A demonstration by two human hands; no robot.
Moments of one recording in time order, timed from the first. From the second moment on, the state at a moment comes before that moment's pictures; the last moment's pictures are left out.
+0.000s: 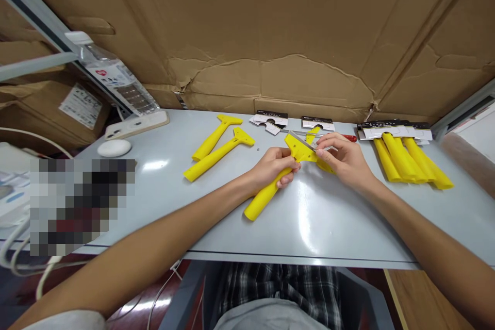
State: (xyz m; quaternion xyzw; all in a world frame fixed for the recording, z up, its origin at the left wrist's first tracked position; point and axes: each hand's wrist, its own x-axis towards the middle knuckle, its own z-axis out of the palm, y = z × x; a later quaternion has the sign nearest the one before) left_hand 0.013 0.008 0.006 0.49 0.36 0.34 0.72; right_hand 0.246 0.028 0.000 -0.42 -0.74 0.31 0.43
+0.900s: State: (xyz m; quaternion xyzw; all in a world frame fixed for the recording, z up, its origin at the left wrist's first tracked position) left_hand 0.016 0.003 0.008 0.51 0.37 0.34 0.70; right_hand 0.238 0.019 0.005 -0.42 -0.79 0.26 0.38
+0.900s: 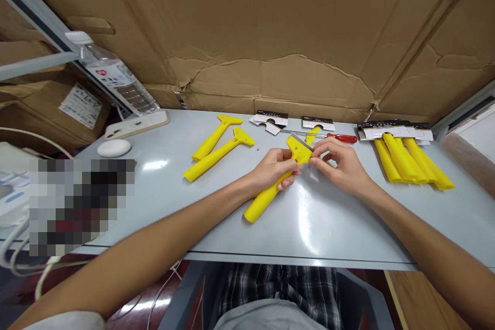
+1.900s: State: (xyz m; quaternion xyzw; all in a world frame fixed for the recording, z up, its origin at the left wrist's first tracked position) left_hand 0.017 0.003 0.012 0.47 0.37 0.32 0.74; right_hand 0.243 0.024 0.000 -0.40 -0.74 0.39 0.38
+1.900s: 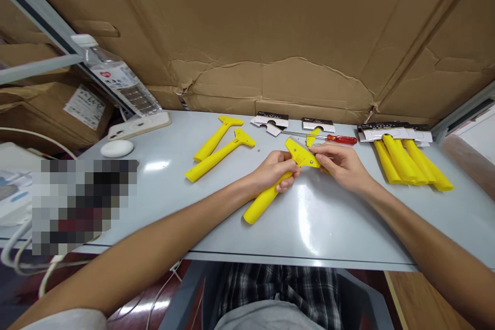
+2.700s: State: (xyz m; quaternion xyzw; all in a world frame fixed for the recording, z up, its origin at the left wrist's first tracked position) left_hand 0.015 0.008 0.014 0.46 0.41 0.39 0.69; right_hand 0.311 0.084 -0.010 -0.60 -0.79 -0.02 0.15
